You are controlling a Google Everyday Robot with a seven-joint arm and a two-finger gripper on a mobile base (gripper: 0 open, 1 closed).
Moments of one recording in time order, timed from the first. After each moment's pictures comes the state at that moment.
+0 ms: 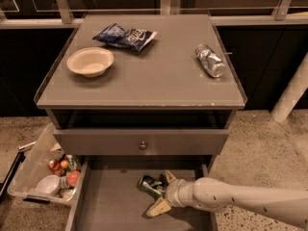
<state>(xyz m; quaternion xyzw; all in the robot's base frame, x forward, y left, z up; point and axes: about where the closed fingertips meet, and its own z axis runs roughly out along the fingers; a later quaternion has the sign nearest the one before) 0.487 -0.038 0.384 -0.48 0.78 0.20 0.35</state>
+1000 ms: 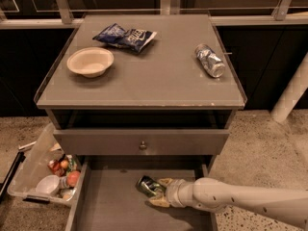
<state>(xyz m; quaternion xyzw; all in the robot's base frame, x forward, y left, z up) 0.489 -0.037 0.382 -0.47 0.78 0.20 0.35</state>
